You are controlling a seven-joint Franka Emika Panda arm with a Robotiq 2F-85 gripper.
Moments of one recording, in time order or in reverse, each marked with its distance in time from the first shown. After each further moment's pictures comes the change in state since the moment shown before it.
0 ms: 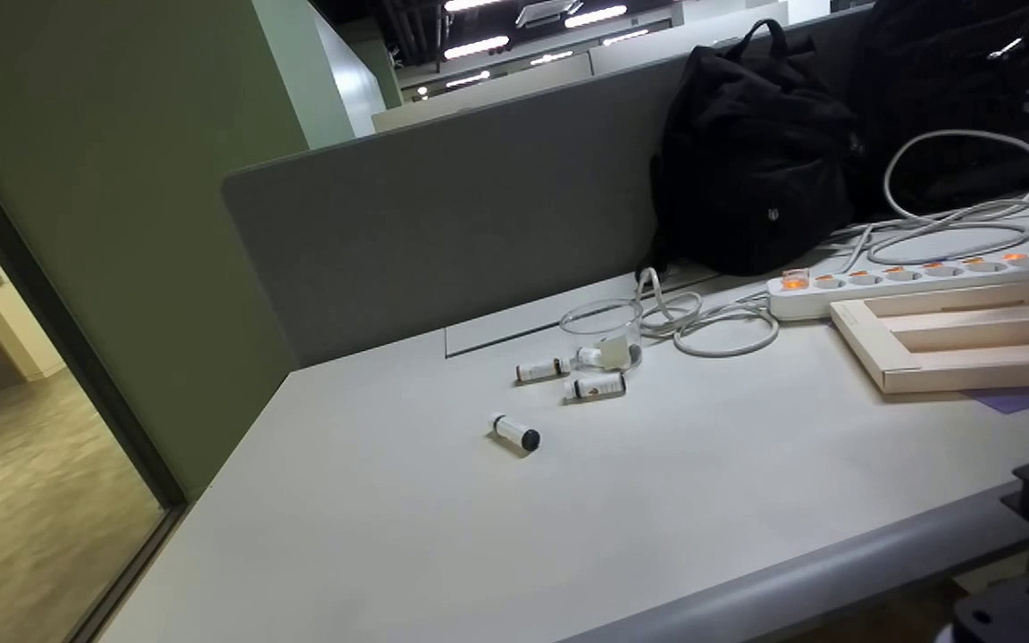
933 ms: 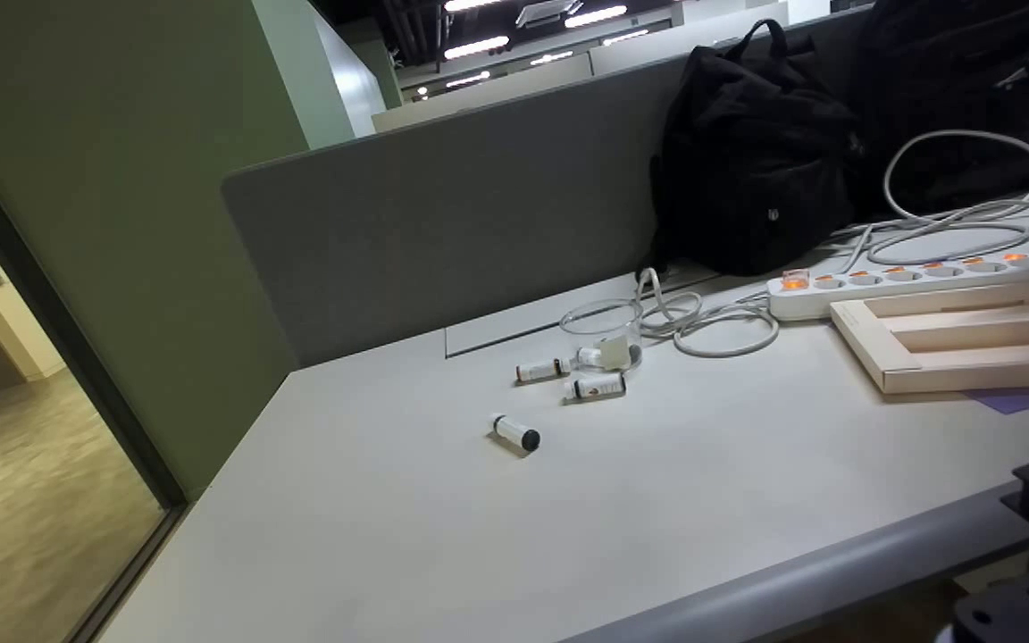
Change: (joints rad) arm -0.013 0.060 0.016 -0.001 0.000 0.029 0.028
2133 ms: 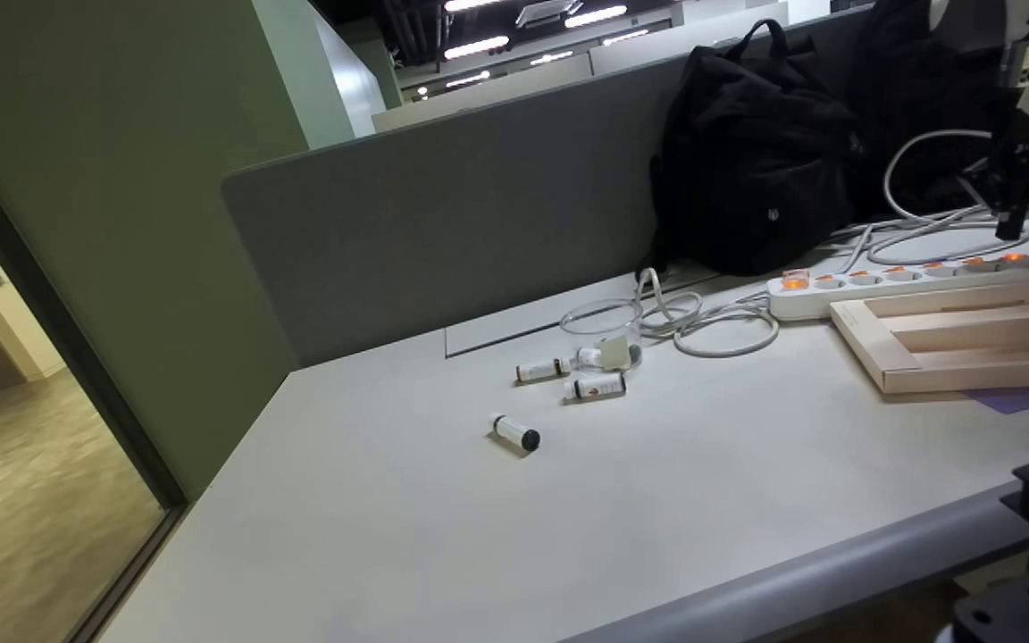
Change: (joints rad) arm -0.109 0.239 0.178 0.046 0.032 0.267 -0.137
